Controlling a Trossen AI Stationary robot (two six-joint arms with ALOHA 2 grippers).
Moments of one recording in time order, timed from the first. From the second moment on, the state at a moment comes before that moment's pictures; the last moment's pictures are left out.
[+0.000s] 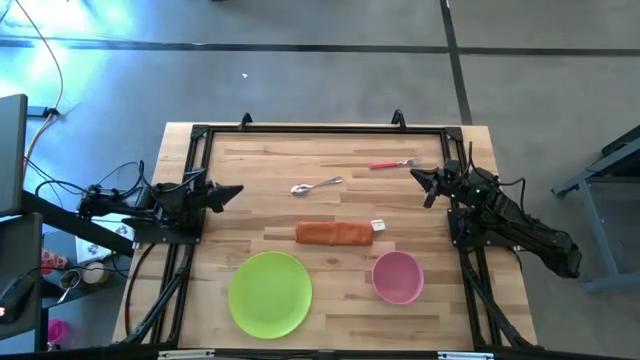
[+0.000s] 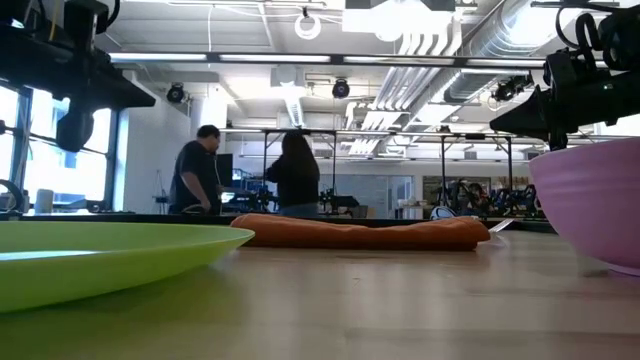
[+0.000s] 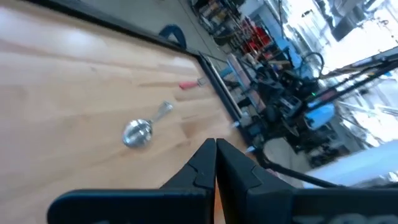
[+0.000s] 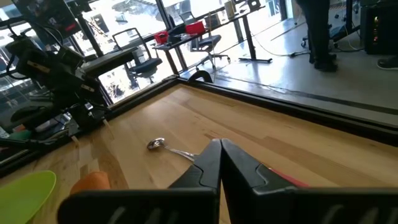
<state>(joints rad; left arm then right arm) -0.02 0.01 0.17 -0.39 -0.54 -1.03 -0.57 0.01 0.07 -0.18 -0.06 0.32</state>
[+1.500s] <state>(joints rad) -0.30 1.30 0.85 -1.02 -0.11 -1.15 -0.54 1.01 1.18 -0.51 -0.12 0.16</state>
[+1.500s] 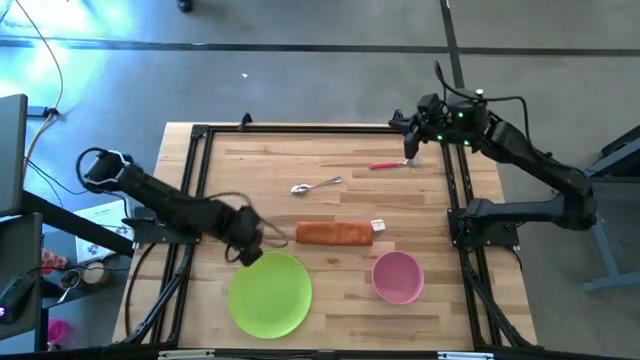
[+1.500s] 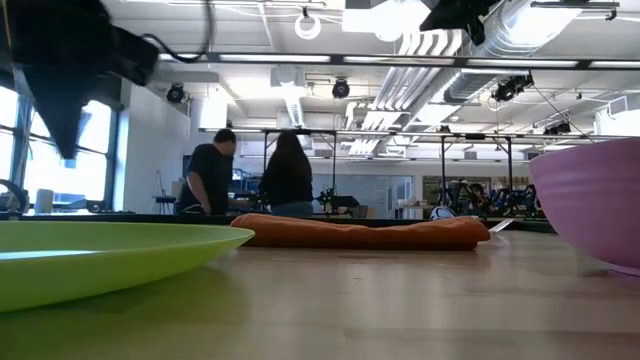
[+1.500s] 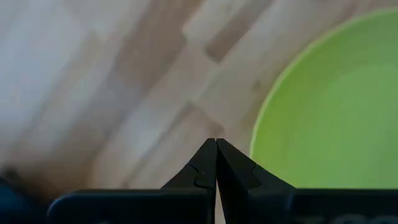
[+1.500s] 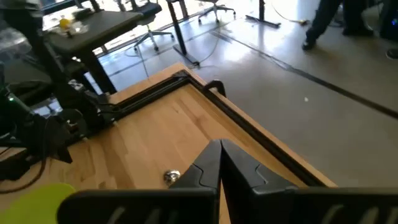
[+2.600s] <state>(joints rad) -0.85 1.53 0.69 -0.54 0.09 -2.07 -0.40 1.01 1.20 -0.52 -0.06 0.16</state>
